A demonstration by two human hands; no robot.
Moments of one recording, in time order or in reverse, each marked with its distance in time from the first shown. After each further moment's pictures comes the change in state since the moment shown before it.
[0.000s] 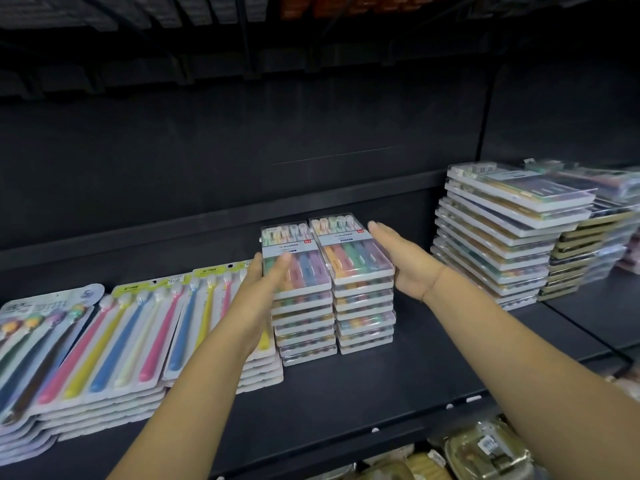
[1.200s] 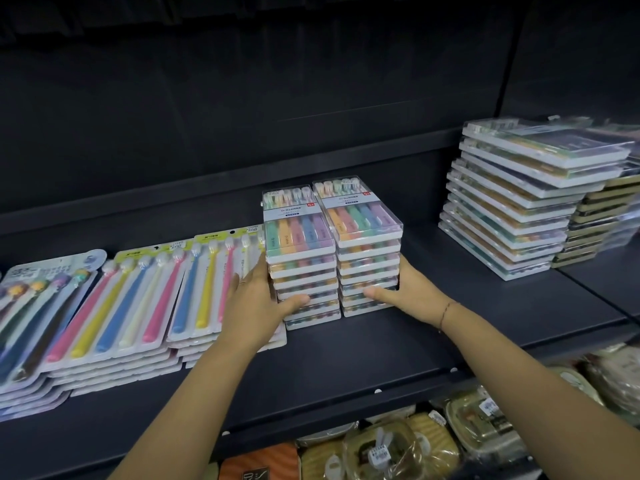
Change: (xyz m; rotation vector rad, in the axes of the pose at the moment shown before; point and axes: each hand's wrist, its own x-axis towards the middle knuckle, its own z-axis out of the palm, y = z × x) left_hand 0.005 -0.074 -0.016 0.761 0.117 0.290; right_hand -0.026 0.099 -0.024 -0.634 -0.062 -0.194
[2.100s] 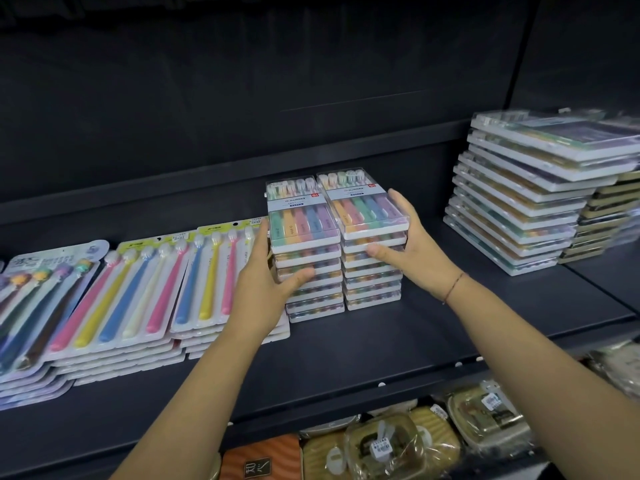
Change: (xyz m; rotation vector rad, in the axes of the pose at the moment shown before) left_hand -0.002 0.015 -0.001 -0.409 0.066 0.078; right_hand 0.010 -0.040 -0.012 0.117 0.136 -0.217
